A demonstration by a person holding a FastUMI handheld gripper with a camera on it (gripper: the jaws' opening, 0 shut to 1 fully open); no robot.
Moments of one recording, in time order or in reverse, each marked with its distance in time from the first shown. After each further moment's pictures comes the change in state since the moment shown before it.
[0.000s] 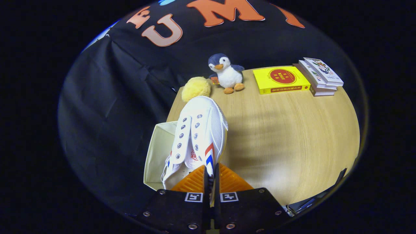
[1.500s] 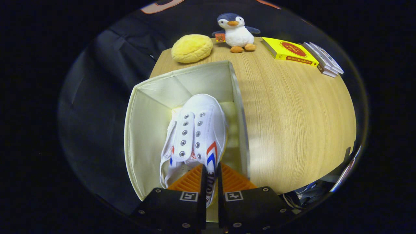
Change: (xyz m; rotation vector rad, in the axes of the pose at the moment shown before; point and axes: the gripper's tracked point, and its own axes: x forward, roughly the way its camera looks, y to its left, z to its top) arm 0.118 0.074 -0.081 0.071 0.266 -0.252
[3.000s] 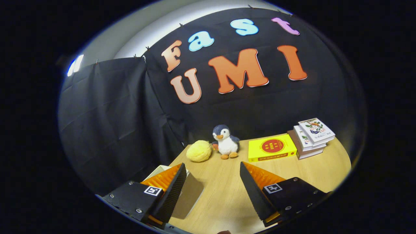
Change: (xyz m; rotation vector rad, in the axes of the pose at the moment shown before) arm -0.235 -0.209 0.126 -0.177 -0.999 0.288
